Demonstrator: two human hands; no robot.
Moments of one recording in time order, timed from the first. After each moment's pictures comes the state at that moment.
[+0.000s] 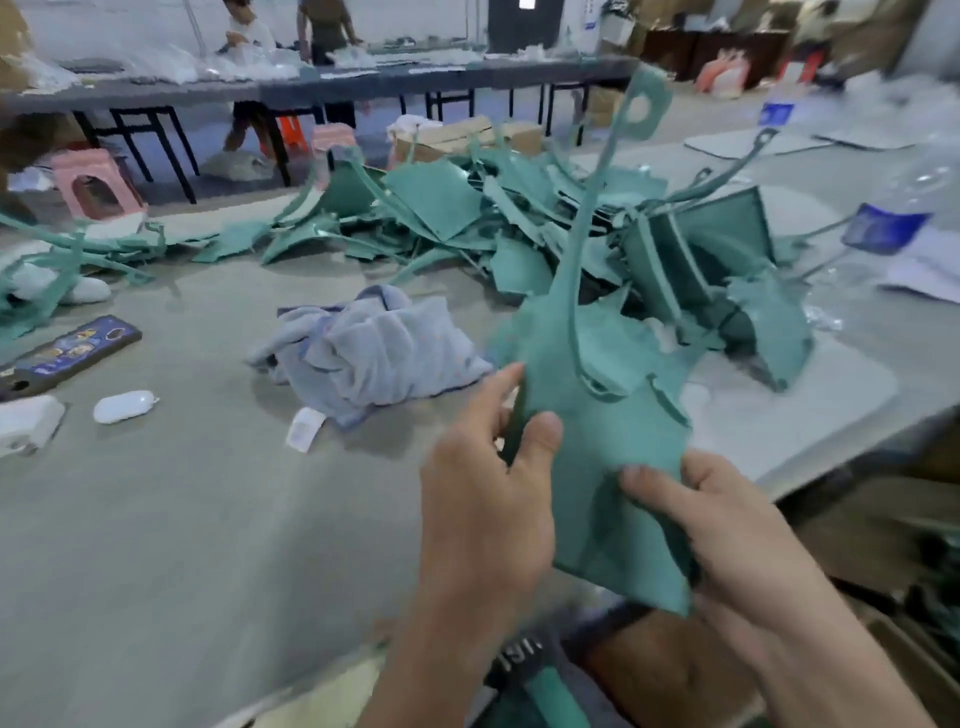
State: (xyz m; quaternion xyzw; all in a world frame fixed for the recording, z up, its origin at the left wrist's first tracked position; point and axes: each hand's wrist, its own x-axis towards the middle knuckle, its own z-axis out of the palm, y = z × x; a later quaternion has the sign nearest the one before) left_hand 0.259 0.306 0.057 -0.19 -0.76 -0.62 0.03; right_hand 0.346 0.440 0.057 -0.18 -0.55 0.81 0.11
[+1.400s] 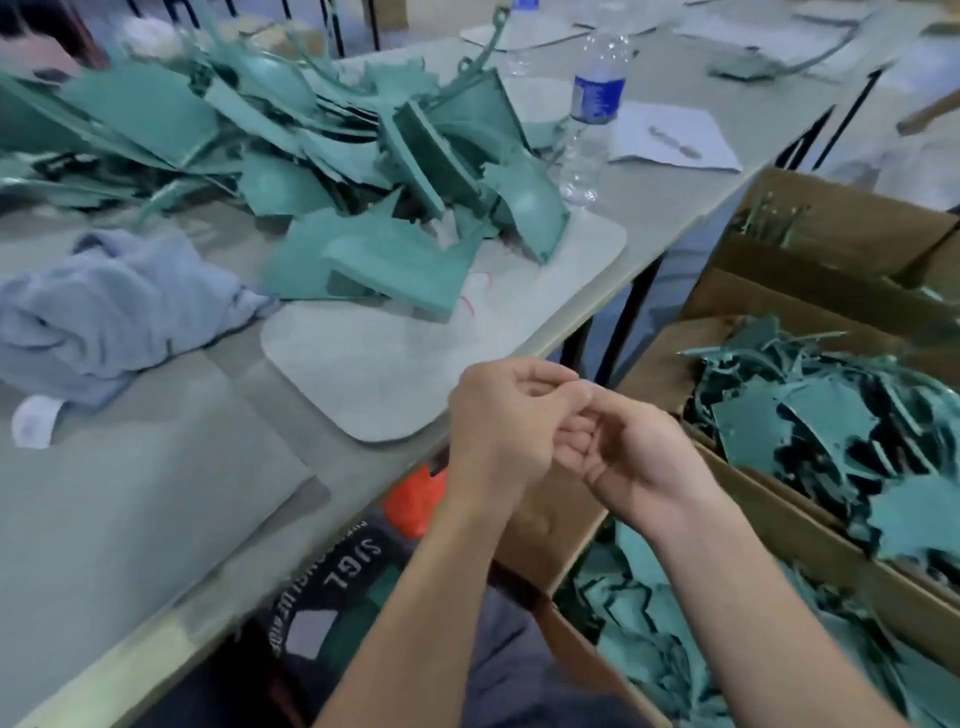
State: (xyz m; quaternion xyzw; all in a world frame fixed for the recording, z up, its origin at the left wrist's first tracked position) left_hand 0.344 0.432 0.004 -0.26 -0.66 -0.64 -0.30; right_hand 0.443 0.514 -0.003 -0.29 -0.34 0.88 0.17
